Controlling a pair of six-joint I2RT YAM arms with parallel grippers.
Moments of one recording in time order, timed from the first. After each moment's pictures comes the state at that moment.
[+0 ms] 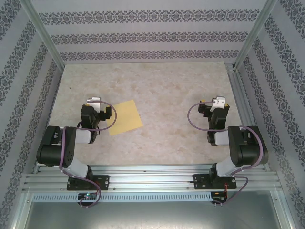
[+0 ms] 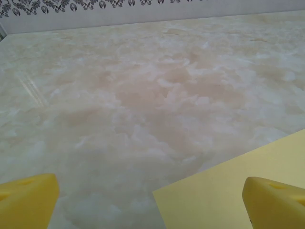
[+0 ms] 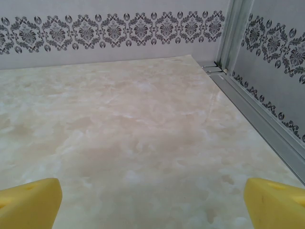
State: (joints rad) left arm -0.06 1.55 0.40 0.79 -0.03 0.02; right arm 0.00 1.54 0.32 1.00 0.18 0.01
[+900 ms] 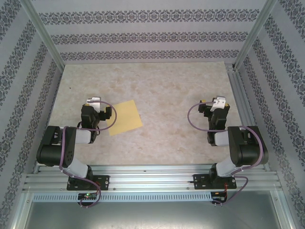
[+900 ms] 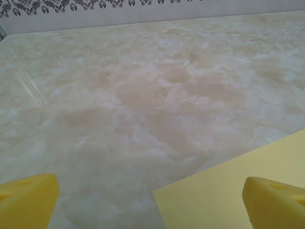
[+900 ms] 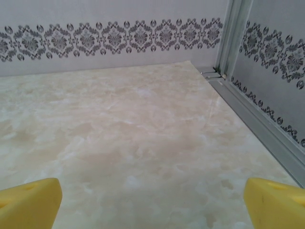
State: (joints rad) left arm -0.06 1.55 0.40 0.79 -0.04 0.02; right arm 0.00 1.54 0.30 1.05 0.19 0.01
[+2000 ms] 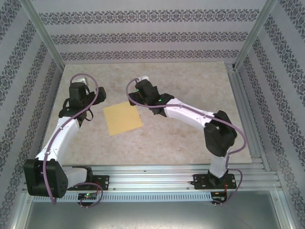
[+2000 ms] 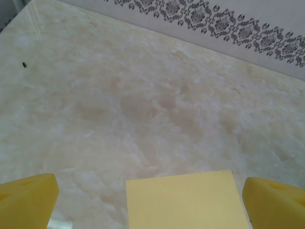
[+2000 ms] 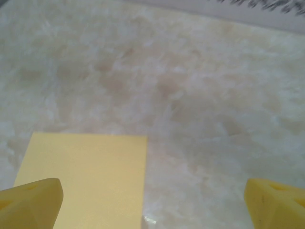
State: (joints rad) left arm -0.06 1.20 0.93 -0.32 -0.05 -0.37; right arm 0.84 1.89 1.53 -0.33 0.31 0.30
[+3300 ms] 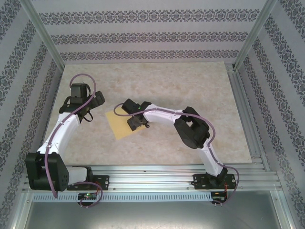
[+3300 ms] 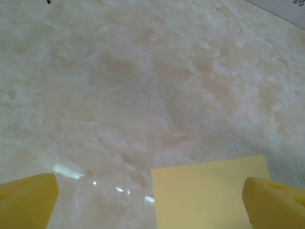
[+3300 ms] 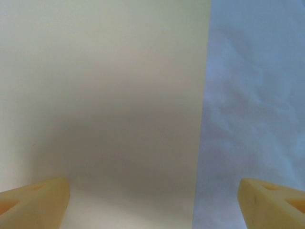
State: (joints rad) left arm -0.03 1.27 0.97 -0.48 -0.08 -0.45; right arm 0.90 2.19 1.64 -0.74 0.26 0.29
